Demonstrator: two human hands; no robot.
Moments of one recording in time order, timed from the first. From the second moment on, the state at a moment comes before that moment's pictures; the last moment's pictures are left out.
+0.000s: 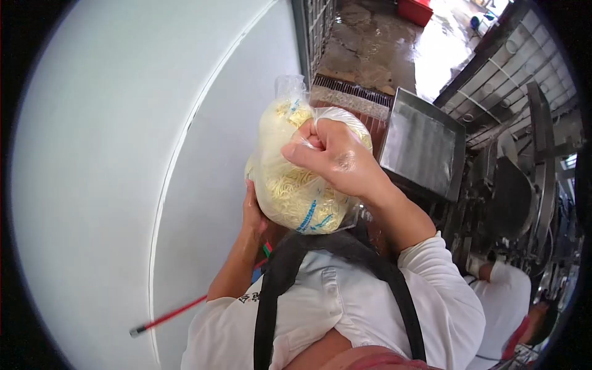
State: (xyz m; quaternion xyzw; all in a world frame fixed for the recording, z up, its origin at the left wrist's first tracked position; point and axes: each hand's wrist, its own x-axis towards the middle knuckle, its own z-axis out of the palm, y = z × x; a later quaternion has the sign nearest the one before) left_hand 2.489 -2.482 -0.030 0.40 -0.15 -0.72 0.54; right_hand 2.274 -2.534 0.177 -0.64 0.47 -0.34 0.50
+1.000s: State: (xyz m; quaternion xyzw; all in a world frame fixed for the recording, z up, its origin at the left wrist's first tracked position) left_hand 1.993 -3.485 -0.018 0.21 -0.22 -0.87 0.40; right_hand 1.796 -3.418 0.208 -0.55 0.58 -0.46 0.39
